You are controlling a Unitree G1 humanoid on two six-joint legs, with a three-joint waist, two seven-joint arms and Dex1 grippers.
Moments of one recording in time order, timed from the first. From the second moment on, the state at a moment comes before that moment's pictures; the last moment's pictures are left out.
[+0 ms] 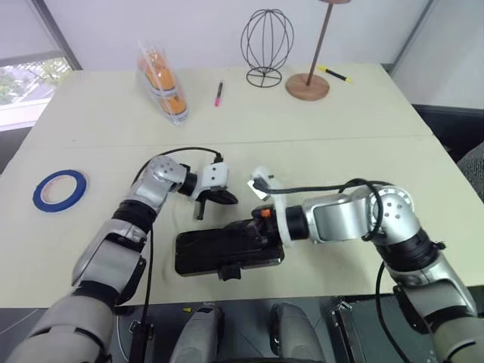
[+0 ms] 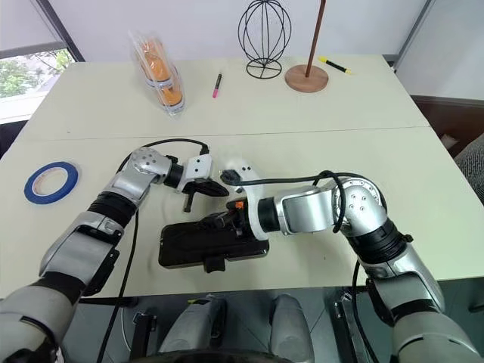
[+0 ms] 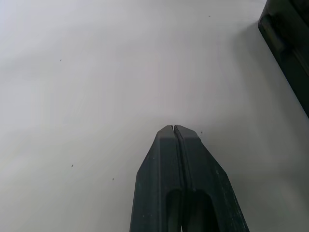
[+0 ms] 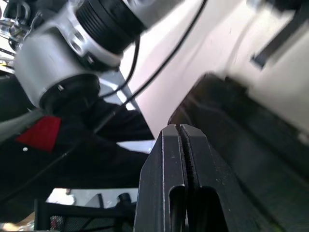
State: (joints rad) left arm -0.92 0.42 -0.36 0.83 0.02 -0.19 -1.34; right arm -0.69 -0.58 0.36 -0.25 1.95 1.19 -0.34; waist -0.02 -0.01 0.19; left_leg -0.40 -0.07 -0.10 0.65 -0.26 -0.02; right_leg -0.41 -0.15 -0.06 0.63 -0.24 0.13
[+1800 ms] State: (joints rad) left arm -0.82 0.42 -0.32 0.56 -0.03 0.01 -1.39; right arm -0.72 -0.72 0.61 -0.38 1.85 1.24 -0.49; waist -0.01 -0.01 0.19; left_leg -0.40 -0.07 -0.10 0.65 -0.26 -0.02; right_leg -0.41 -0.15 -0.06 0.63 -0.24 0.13
